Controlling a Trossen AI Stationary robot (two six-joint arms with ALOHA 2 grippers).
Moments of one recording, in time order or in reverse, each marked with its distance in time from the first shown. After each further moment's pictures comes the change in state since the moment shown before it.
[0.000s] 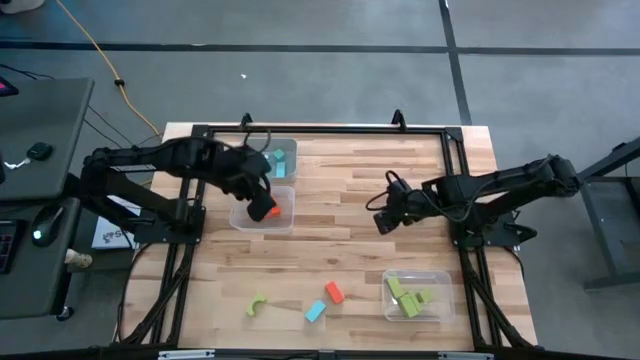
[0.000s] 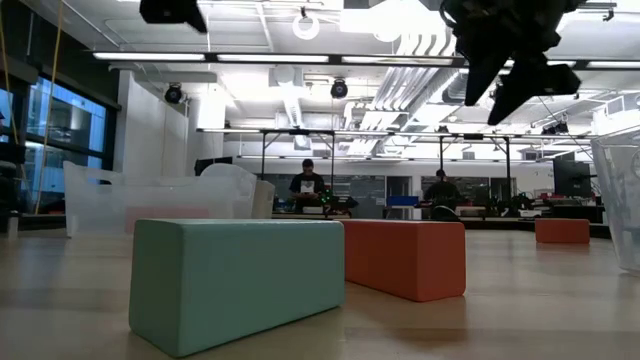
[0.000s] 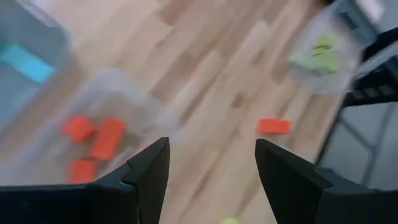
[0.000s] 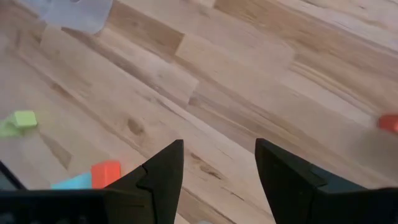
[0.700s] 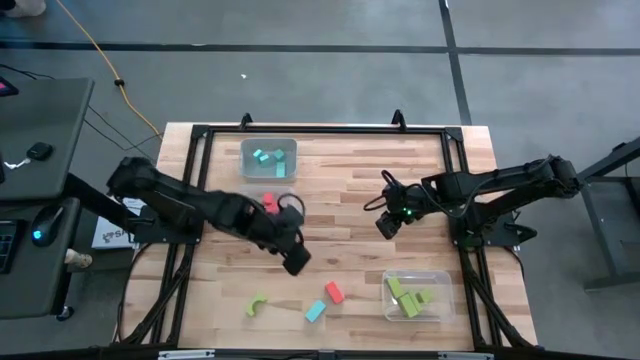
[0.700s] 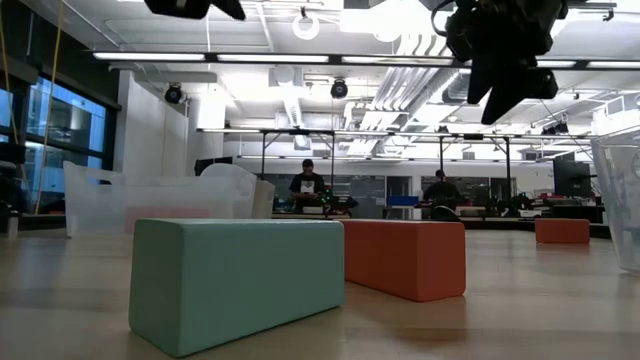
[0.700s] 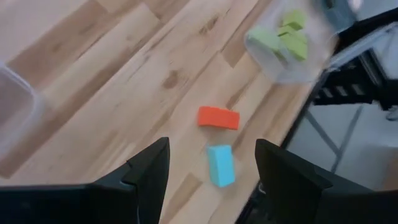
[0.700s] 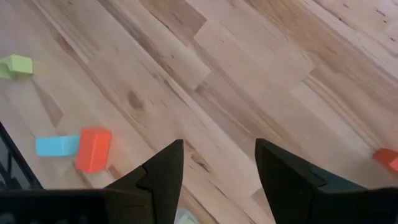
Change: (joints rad) left arm -0.344 0.283 -0.001 0.304 -0.122 -0.390; right arm -0.047 0.001 0.000 0.014 -0.093 -0.272
